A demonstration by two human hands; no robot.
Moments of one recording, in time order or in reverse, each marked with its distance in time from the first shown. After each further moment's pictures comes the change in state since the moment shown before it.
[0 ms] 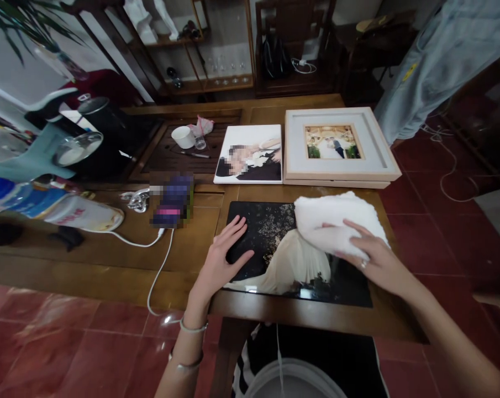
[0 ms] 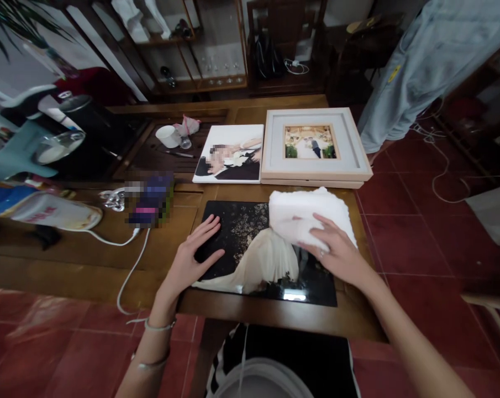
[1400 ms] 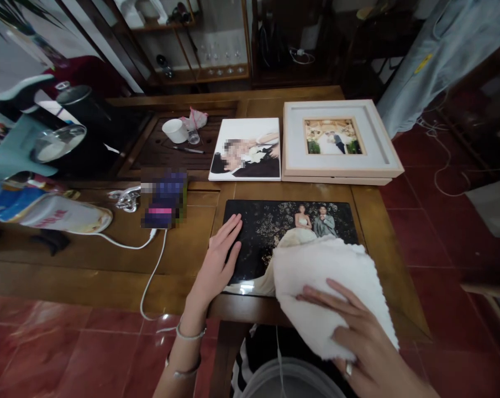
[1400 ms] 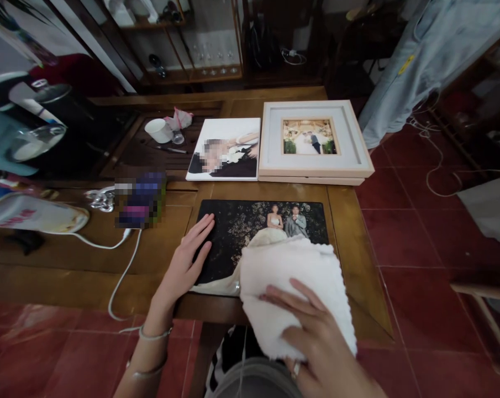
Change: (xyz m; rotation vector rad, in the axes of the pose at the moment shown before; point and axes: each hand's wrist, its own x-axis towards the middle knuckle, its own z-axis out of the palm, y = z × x) left_hand -0.002 0.000 0.002 0.022 -0.044 -0.071; right_hand -0.066 -0.082 0.046 -0.019 -0.139 -0.174
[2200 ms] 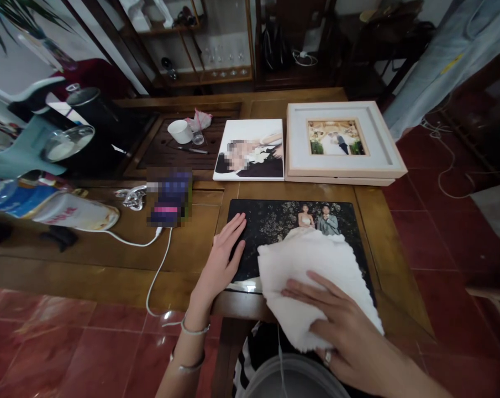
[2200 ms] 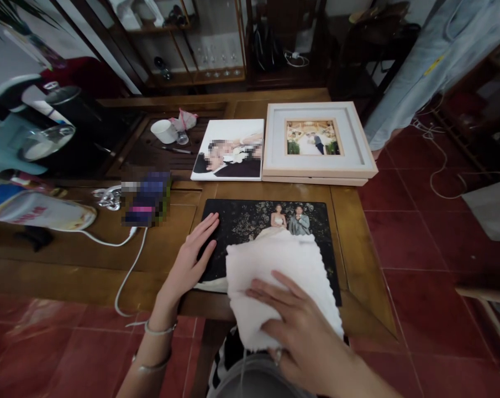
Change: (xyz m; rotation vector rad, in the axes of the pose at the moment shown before) left_hand 0.001 -0.001 -0.001 -0.007 -0.009 0.010; right_hand 0.037 -0.008 -0.003 0.039 -0.064 -0.104
